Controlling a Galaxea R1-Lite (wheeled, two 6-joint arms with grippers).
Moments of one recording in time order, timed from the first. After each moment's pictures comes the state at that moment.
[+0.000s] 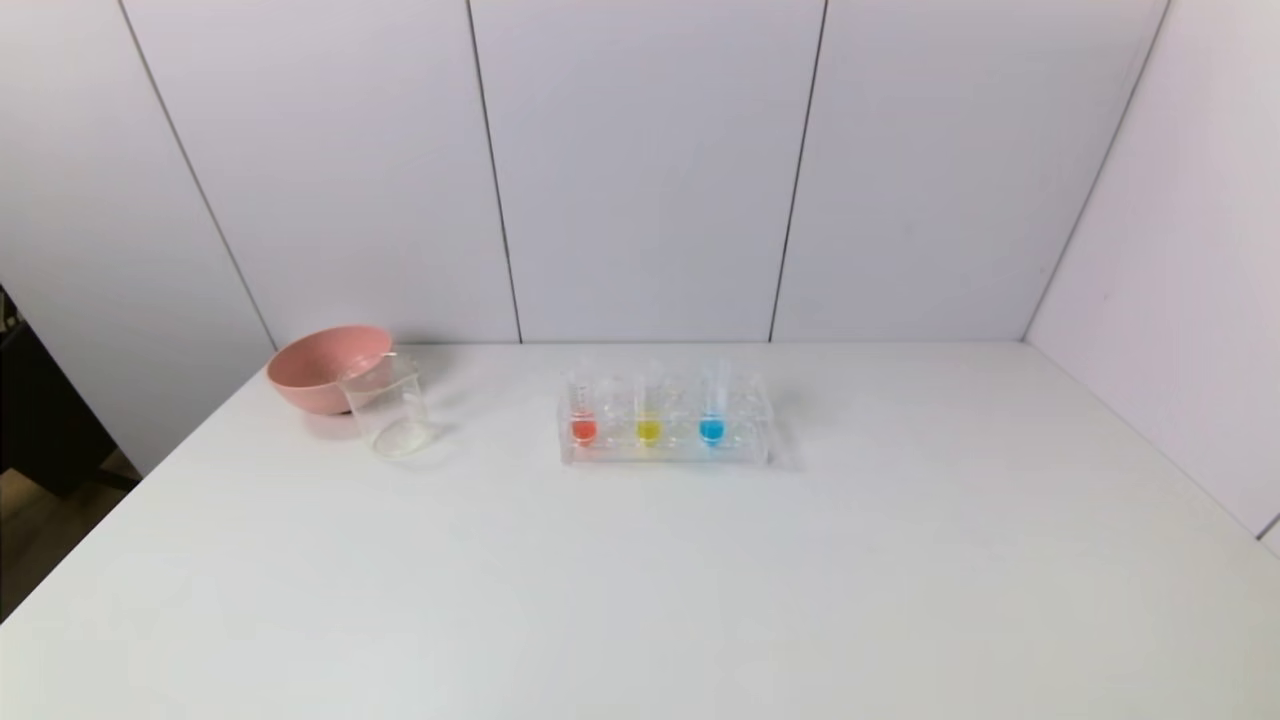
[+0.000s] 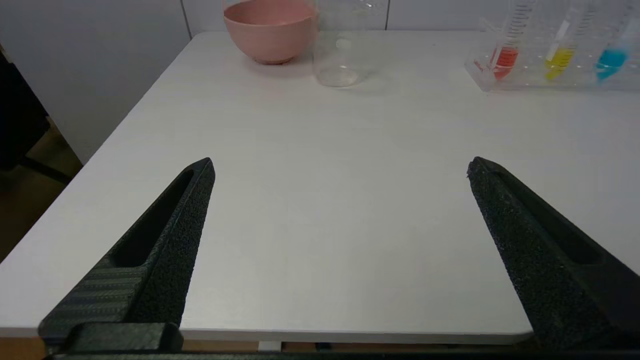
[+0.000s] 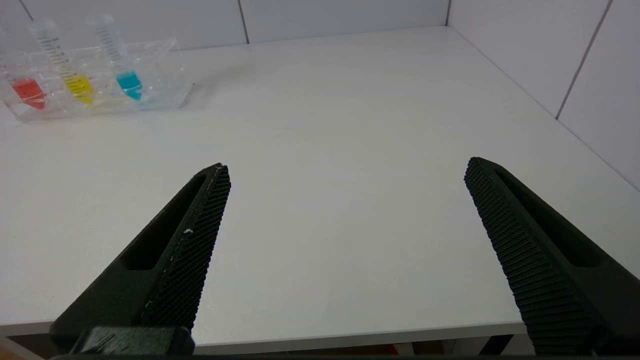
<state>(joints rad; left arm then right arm) 0.00 0.05 -0.09 0.02 0.00 -0.03 0.00 0.00 0.00 0.00 -0.04 0.09</state>
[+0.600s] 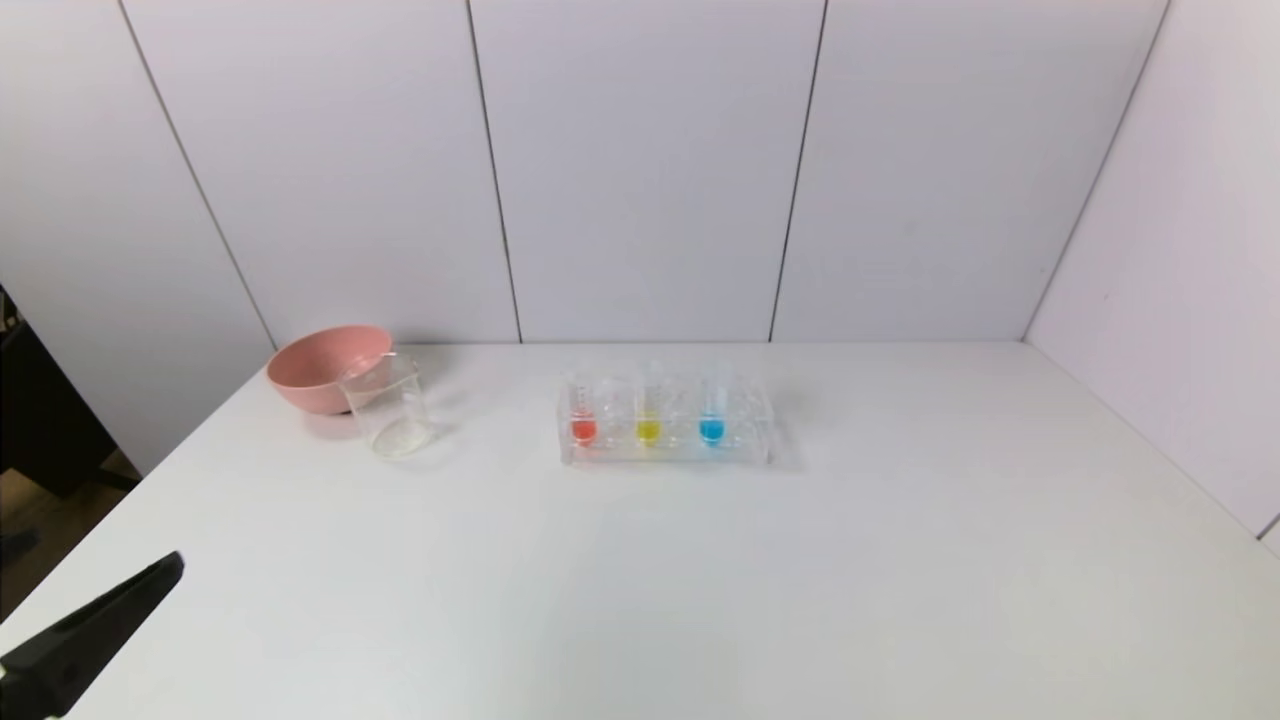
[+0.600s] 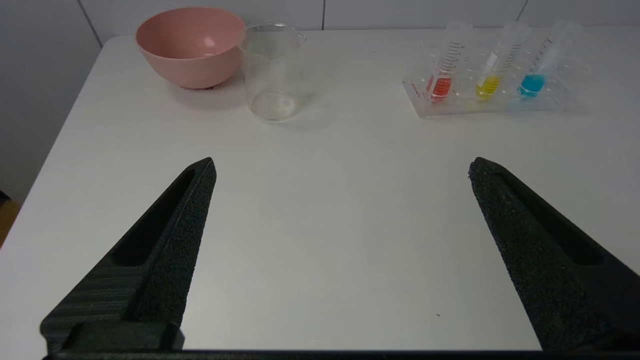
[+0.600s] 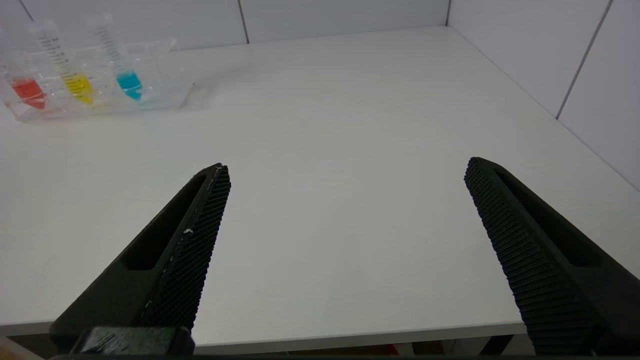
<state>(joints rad) -0.02 0.73 -0.36 -0.22 -0.17 -0.06 0.00 0.00 0.00 0.00 -0.04 0.09</state>
